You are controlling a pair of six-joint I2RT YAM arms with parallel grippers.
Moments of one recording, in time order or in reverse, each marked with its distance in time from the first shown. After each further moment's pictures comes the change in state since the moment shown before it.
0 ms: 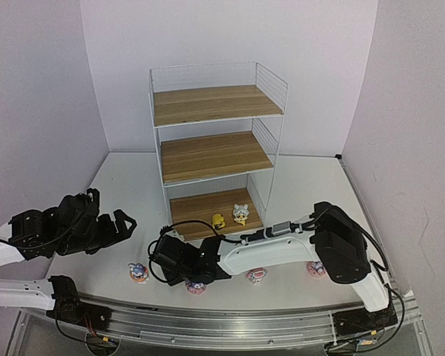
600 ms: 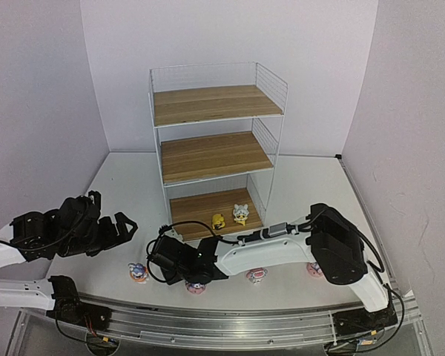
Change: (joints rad) left arm 0.000 -0.005 -0.021 0.009 0.018 0.001; right arm 0.000 0.029 0.032 0.001 0.033 -0.006
